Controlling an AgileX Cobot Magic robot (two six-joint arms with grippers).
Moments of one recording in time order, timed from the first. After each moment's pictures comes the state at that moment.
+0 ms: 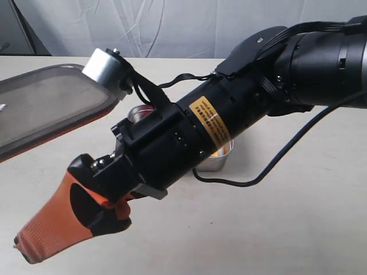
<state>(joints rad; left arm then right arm) -0.49 0.00 -0.32 0.47 0.51 0.89 0.77 1.65 -1.07 -1.75 -1.21 2.08</state>
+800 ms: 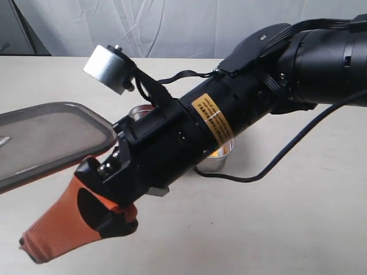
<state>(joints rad) -0.49 0.00 -0.38 0.35 0.71 1.06 0.76 1.65 -1.07 -1.75 -1.22 1.99</state>
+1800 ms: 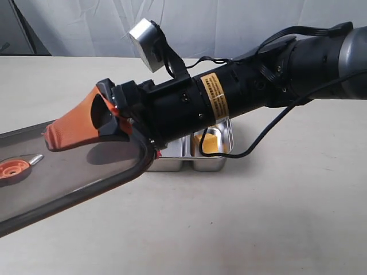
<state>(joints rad) -0.49 0.00 -0.32 0.08 0.64 1.31 0.64 1.75 -1.07 -1.53 -1.17 2.08</state>
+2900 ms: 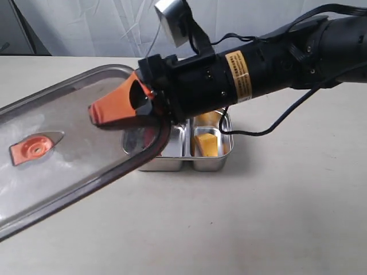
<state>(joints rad) -0.49 0.00 -0.31 0.19 0.59 0.74 0.53 1.69 -1.07 -1.58 -1.13 2.08</state>
